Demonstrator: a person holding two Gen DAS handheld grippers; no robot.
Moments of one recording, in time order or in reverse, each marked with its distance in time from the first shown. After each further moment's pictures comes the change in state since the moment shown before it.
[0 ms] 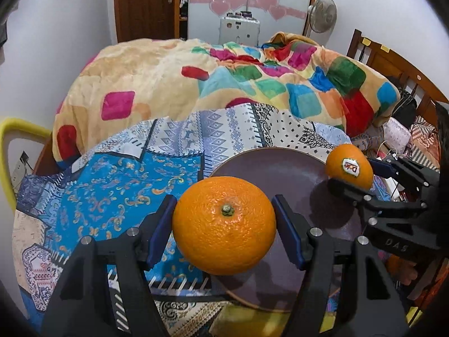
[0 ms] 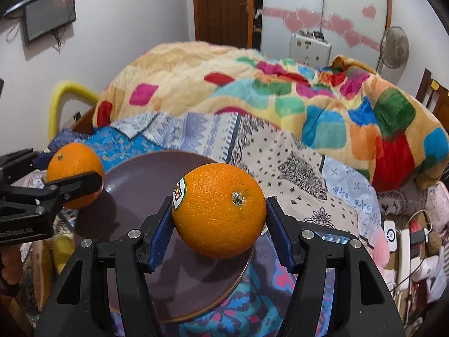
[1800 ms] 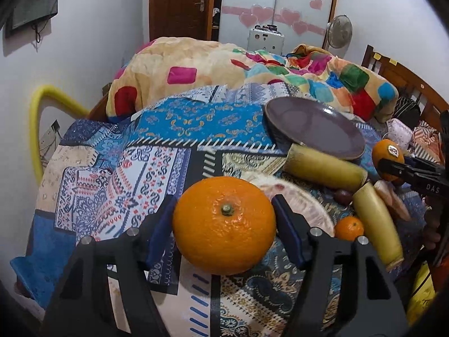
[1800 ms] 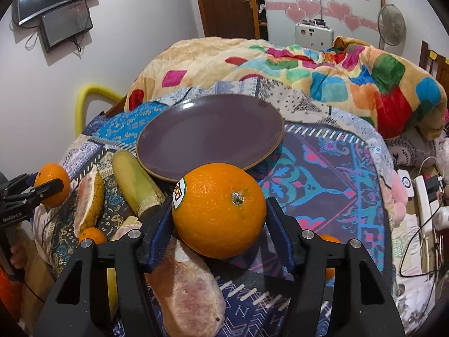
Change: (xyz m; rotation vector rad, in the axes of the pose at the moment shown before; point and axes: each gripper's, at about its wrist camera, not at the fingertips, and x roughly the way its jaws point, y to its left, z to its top) left arm -0.121 0.068 -0.159 -0.081 -0.092 0.083; right arm -0.073 0.025 -0.095 0.086 -0.022 0.121
